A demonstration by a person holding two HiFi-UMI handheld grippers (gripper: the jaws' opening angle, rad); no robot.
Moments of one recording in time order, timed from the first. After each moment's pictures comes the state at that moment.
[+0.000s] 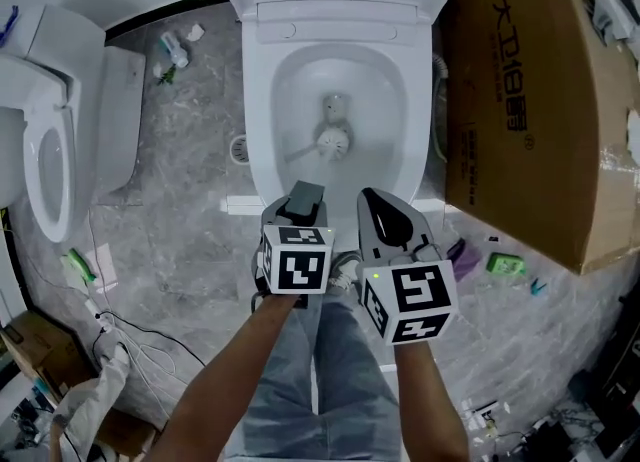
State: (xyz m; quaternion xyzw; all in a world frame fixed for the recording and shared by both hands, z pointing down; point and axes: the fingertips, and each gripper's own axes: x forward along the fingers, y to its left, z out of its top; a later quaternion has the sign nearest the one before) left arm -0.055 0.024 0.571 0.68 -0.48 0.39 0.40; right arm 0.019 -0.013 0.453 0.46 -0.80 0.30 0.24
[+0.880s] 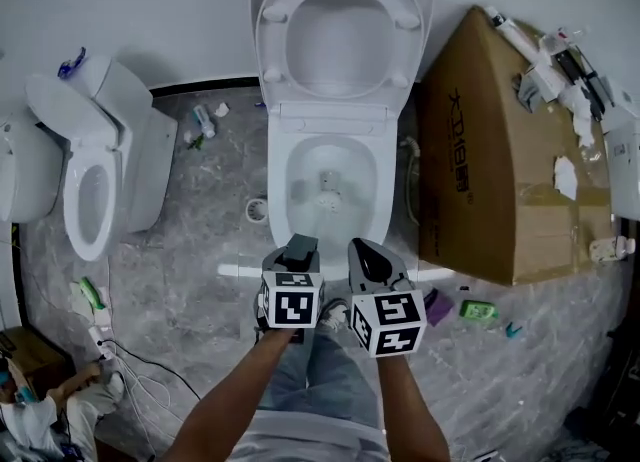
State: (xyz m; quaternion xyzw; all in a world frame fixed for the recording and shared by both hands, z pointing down) left arm -0.058 0.034 0.400 0.69 -0.52 0.33 0.38; right arm 0.023 0.005 0.306 0.46 -0.81 0.27 0.22
